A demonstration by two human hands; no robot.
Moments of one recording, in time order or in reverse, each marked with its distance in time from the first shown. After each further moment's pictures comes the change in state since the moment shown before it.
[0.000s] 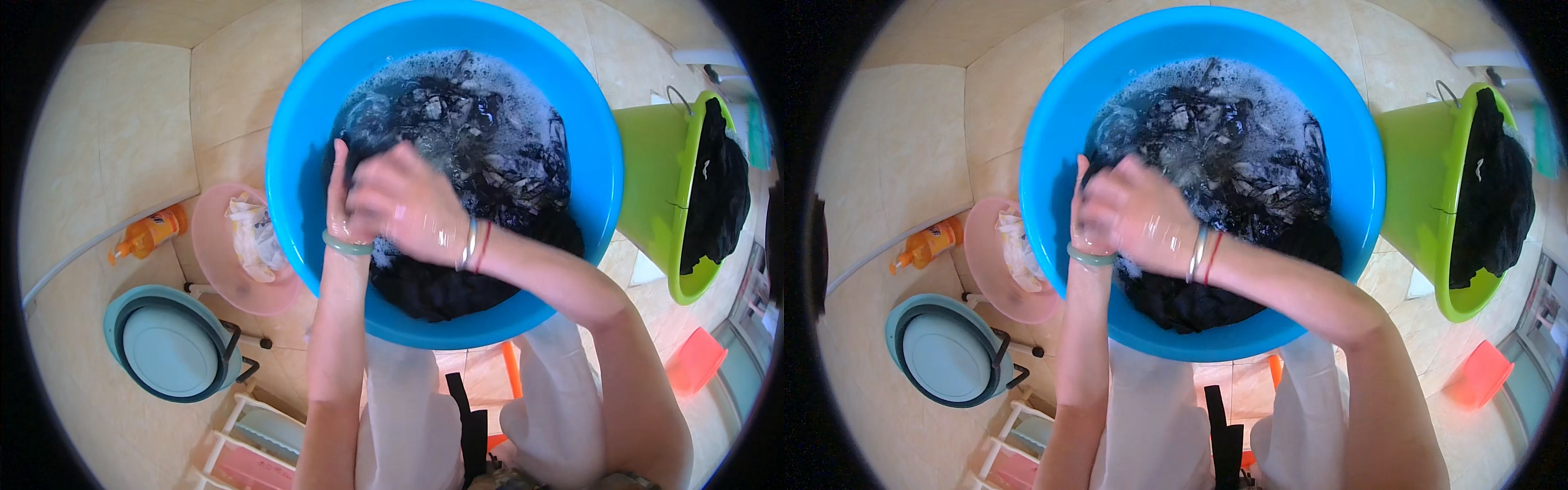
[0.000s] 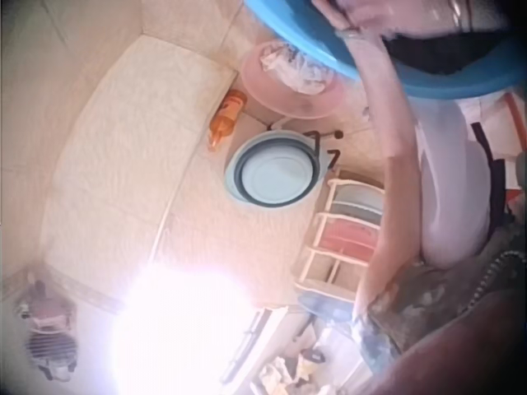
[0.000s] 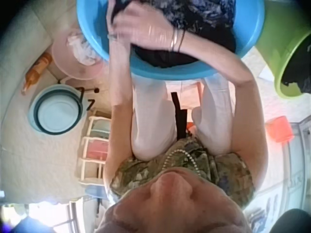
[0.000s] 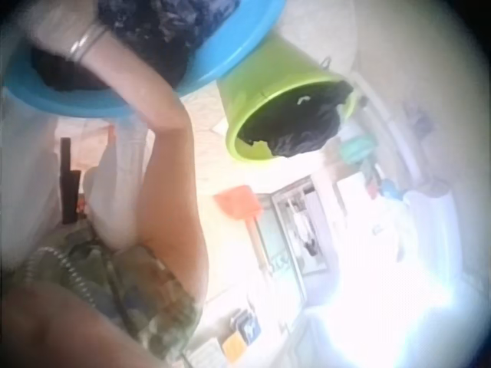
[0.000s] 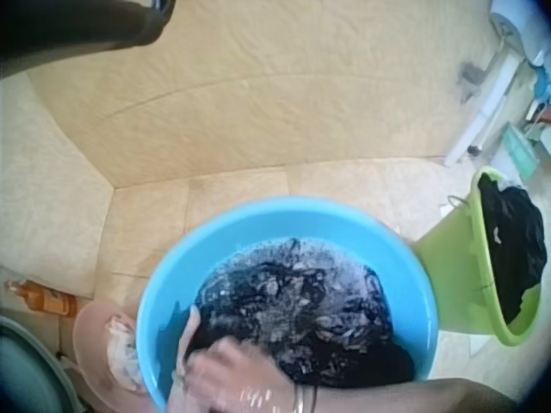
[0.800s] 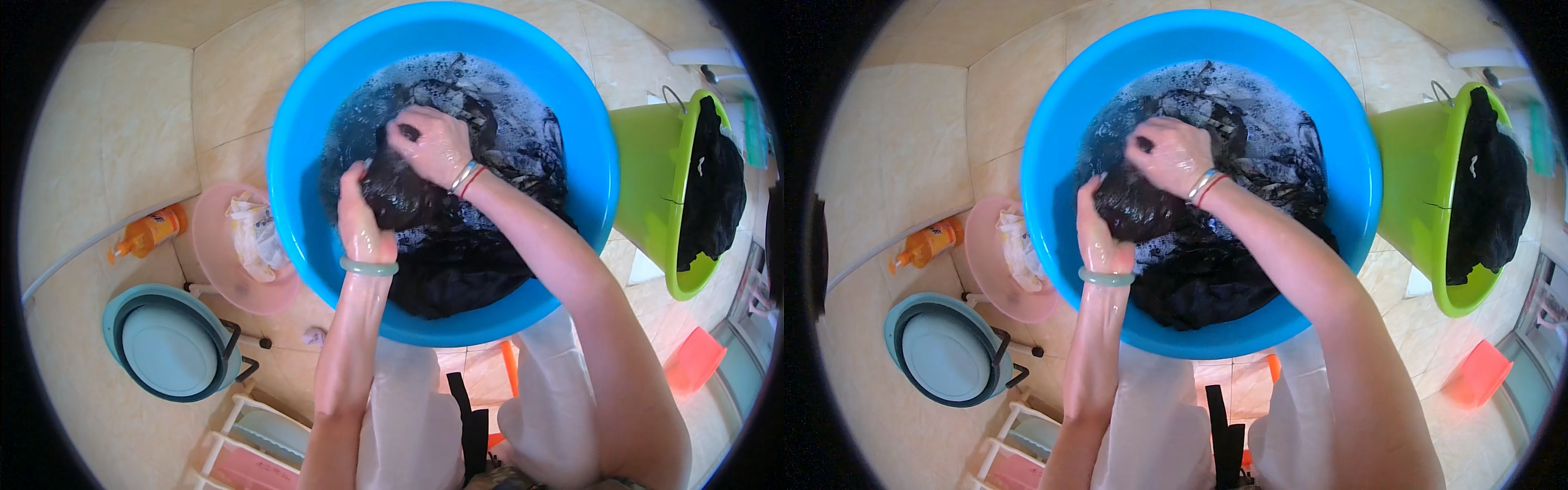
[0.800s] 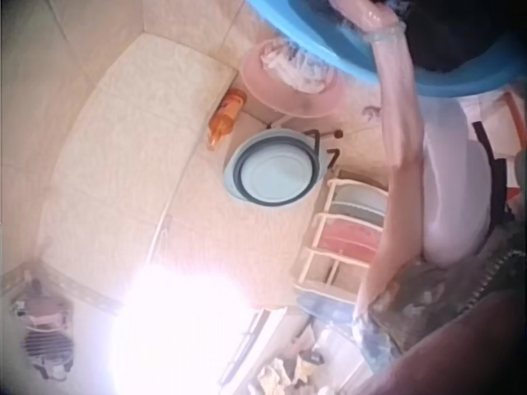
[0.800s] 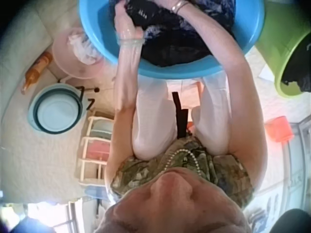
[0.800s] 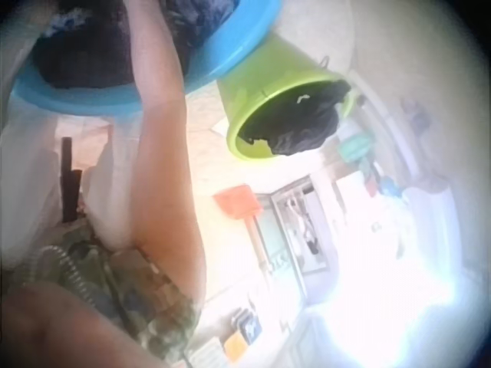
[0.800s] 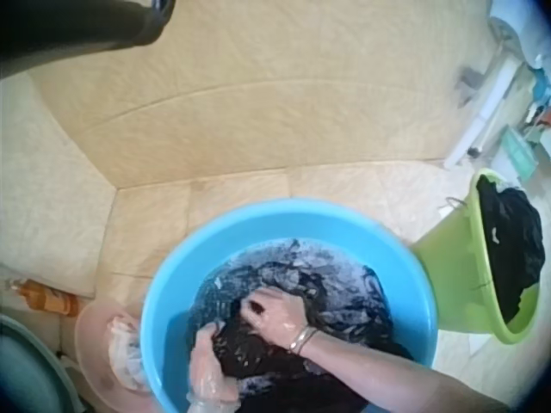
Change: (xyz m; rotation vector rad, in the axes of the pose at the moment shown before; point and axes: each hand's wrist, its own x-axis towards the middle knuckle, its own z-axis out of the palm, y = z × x) left_hand -0.011 -0.025 0.042 0.026 0.444 0.154; right_hand 0.005 0.070 0.016 0.062 0.248 0.479
